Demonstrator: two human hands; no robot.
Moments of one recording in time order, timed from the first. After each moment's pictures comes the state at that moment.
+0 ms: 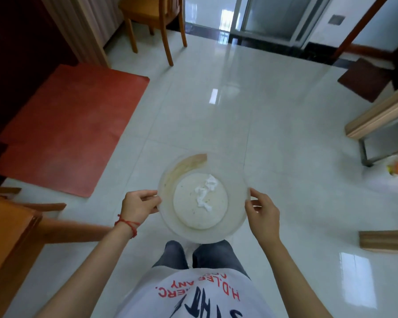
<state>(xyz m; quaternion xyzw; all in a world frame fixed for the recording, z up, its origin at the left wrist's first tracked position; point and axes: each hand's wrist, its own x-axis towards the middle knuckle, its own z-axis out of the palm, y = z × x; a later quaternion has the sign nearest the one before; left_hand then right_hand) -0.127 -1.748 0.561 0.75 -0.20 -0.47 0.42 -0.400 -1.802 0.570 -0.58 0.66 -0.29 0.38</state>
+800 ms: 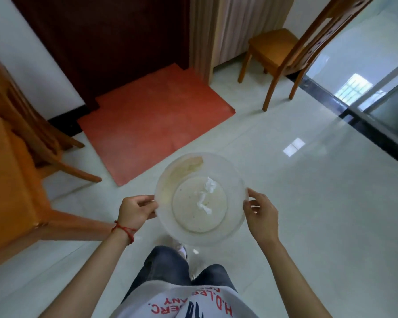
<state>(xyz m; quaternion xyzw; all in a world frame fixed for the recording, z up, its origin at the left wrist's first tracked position) -0.023 -1.904 0.572 0.78 0.02 -0.29 0.56 -0.198 -2.122 0.585 -0.78 0.41 -0.16 0.44</state>
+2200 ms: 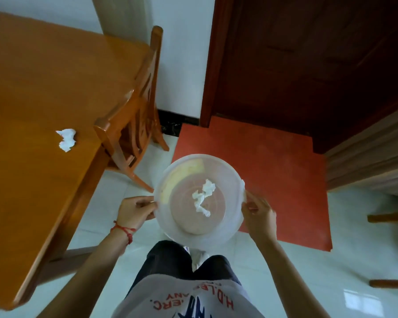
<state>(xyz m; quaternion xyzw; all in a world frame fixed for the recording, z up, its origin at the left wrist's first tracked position) 0.366 -1.895 0.561 0.71 0.36 -0.08 0.60 0.421 -2.172 0.566 -0.91 0.05 0.03 0.41</state>
